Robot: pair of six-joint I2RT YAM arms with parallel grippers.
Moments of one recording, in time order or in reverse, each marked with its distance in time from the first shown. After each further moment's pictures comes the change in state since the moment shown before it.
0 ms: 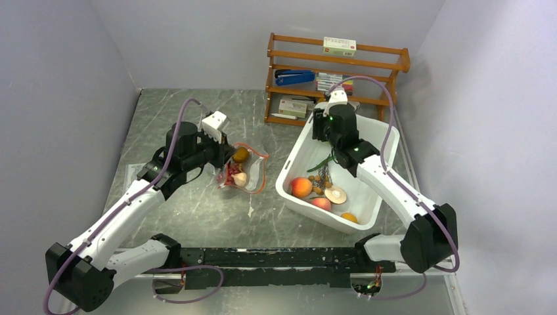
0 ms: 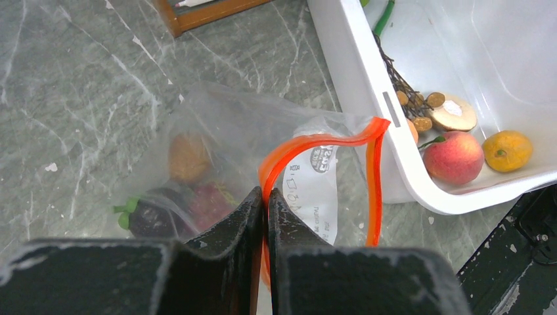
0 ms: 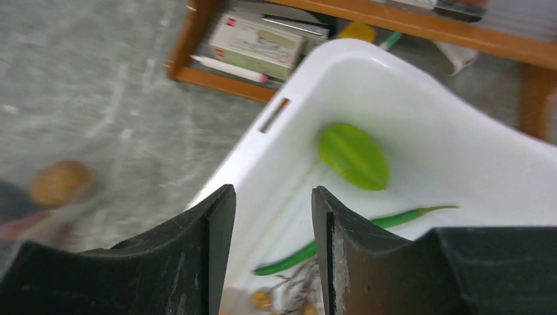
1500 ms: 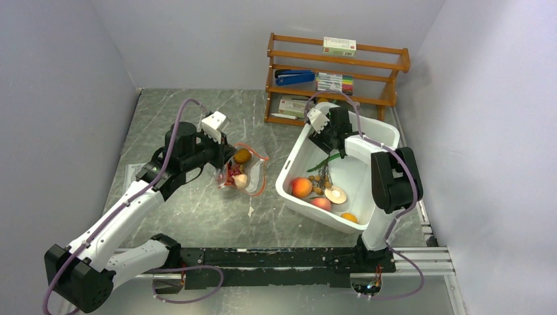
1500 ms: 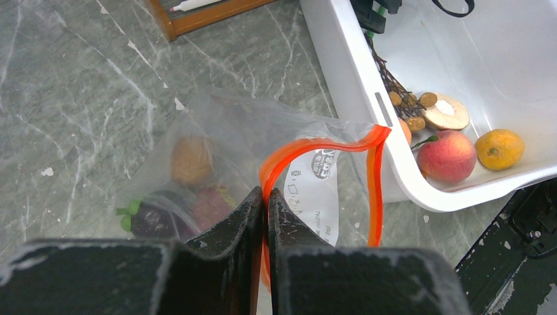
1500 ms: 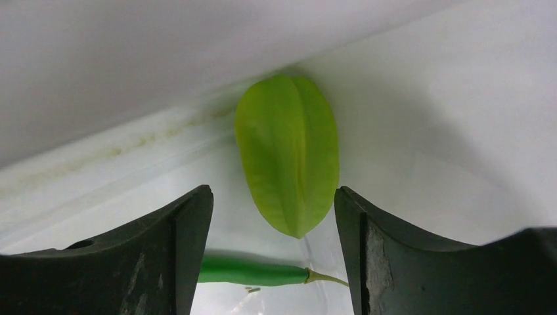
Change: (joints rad) left arm 0.000 -0.011 0.000 0.006 0.020 0.000; right arm -0.232 0.501 0.035 0.095 -0.262 -0.937
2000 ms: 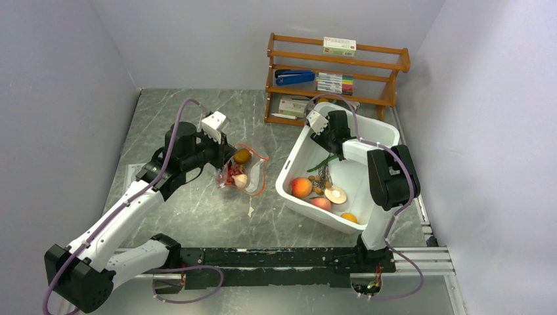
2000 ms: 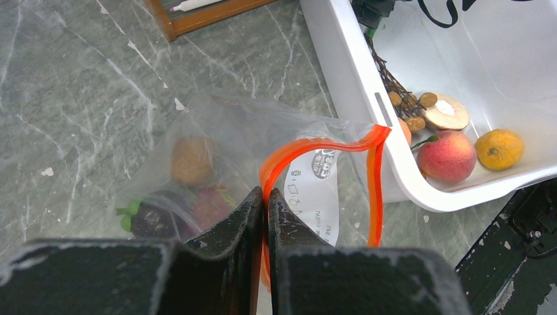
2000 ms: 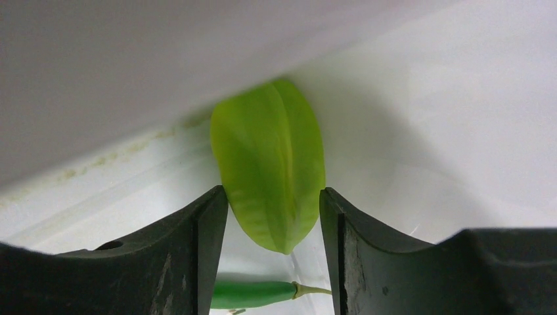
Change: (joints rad) left arm 0.000 0.000 0.000 0.000 0.000 0.000; right arm 0.005 0.038 -0.069 0.173 0.081 -0.037
